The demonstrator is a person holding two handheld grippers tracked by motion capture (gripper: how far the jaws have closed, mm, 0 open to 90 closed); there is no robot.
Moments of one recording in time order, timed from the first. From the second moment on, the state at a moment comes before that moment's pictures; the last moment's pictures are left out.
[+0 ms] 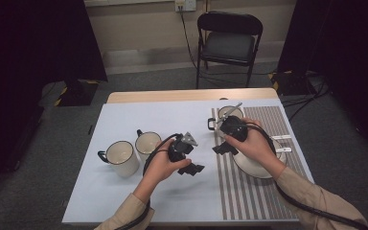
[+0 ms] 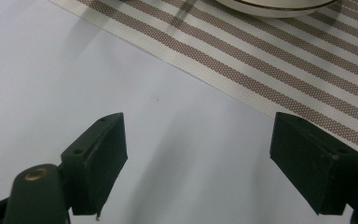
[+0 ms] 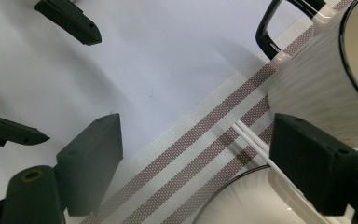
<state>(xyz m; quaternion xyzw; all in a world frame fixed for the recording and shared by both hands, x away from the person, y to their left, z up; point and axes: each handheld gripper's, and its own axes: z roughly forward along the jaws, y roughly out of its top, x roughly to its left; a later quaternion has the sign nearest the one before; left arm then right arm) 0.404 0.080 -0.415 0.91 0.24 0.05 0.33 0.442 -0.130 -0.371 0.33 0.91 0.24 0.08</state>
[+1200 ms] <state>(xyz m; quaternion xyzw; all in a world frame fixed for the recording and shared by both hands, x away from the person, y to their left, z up) 0.387 0.098 -0.423 0.91 0.24 0.05 0.33 0.420 -0.121 -0.387 0.31 0.92 0.25 0.05</state>
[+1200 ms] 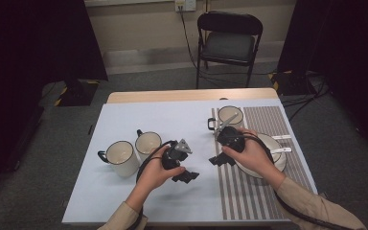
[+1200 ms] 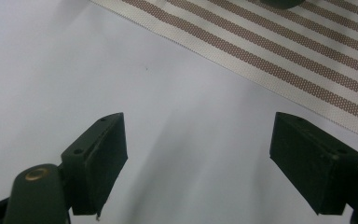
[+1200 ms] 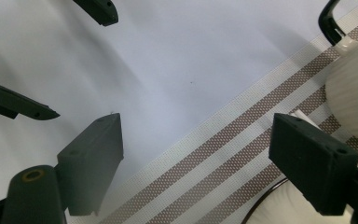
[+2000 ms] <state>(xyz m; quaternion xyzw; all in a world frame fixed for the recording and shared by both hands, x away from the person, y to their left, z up) 0.376 0.112 -0.428 0.91 0.24 0.05 0.33 0.406 -0.118 -0.393 0.30 0.91 0.26 0.04</state>
